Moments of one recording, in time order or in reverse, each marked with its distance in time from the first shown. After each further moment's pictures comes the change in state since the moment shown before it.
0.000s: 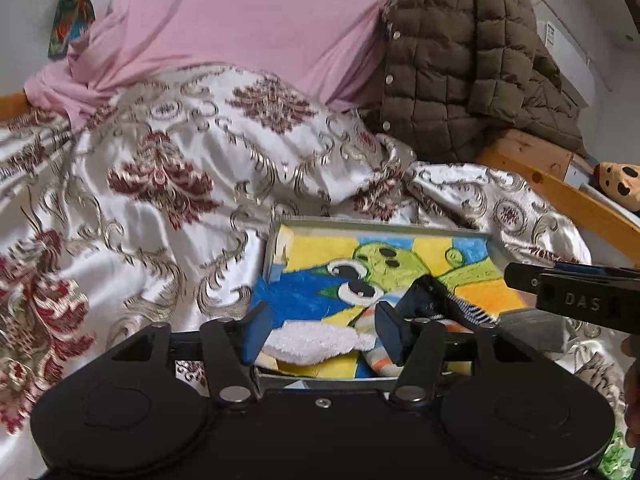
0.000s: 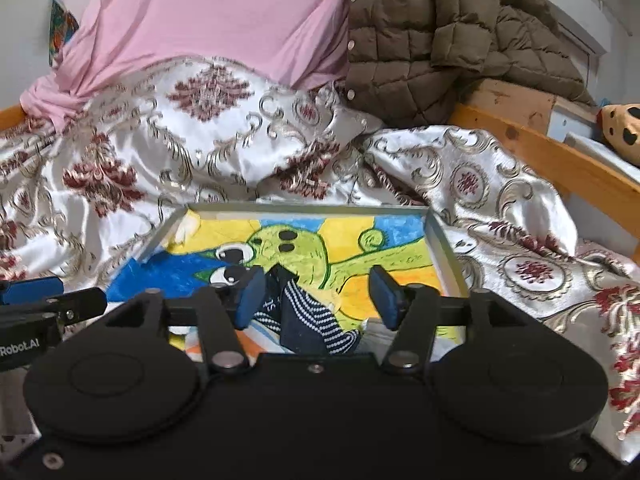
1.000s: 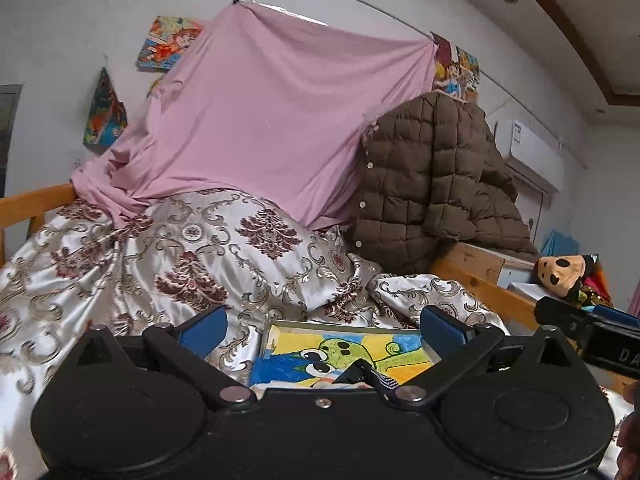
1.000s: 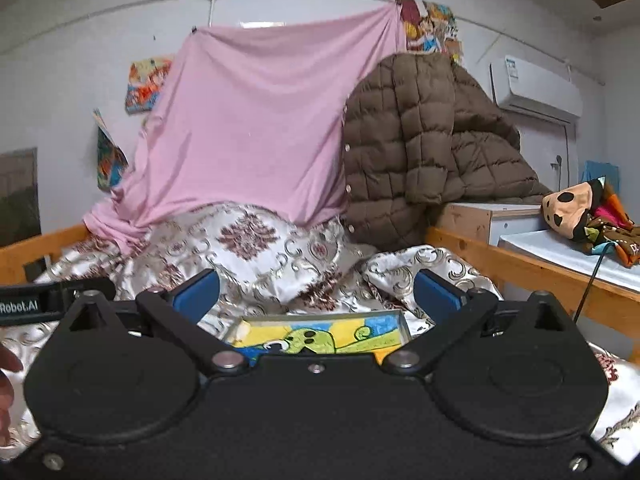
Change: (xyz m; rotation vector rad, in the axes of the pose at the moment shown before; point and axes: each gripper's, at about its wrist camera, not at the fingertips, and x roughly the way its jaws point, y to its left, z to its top) left arm -0.223 -0.039 0.009 -0.036 -0.299 -0.010; right arm -0.228 -0.046 0.006 0.071 -0.369 0.072
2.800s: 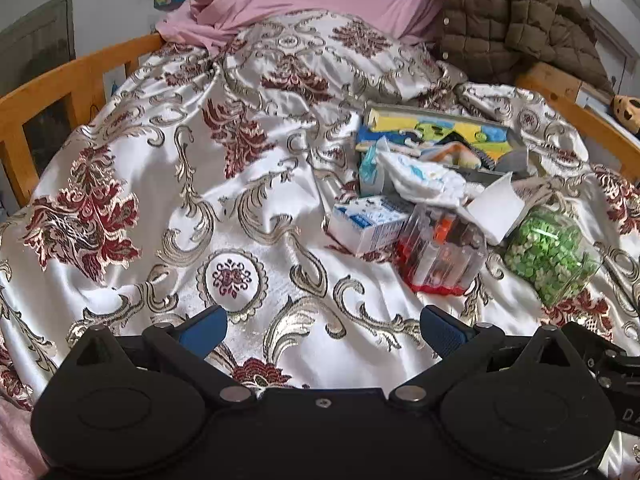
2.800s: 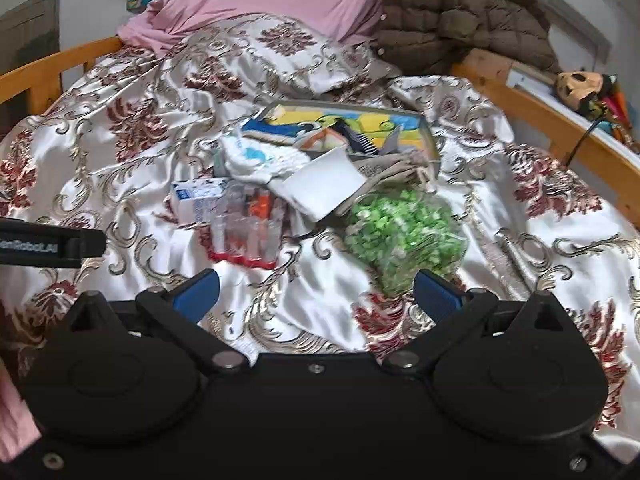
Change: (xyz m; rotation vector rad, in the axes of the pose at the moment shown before) left arm -0.090 0.027 -0.109 0.024 0.554 0.278; right arm -0.084 0.057 -0.086 -0.147 0.536 0.009
